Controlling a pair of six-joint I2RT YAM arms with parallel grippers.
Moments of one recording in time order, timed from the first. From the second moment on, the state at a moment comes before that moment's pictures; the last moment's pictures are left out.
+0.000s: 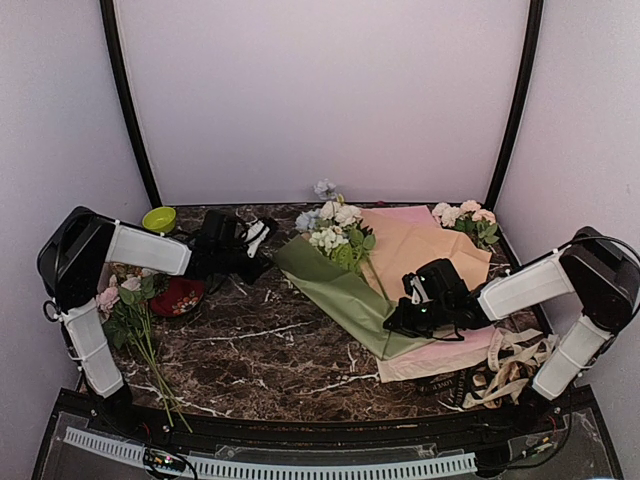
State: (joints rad) left arm -0.49 1.84 1.01 0.14 0.16 0.23; right arm 0.68 1.61 0.59 0.16 -0.24 0.82
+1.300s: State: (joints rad) left arm -0.44 2.16 1.35 0.04 0.01 0.13; right arm 0.68 1.61 0.60 0.14 -0.26 0.82
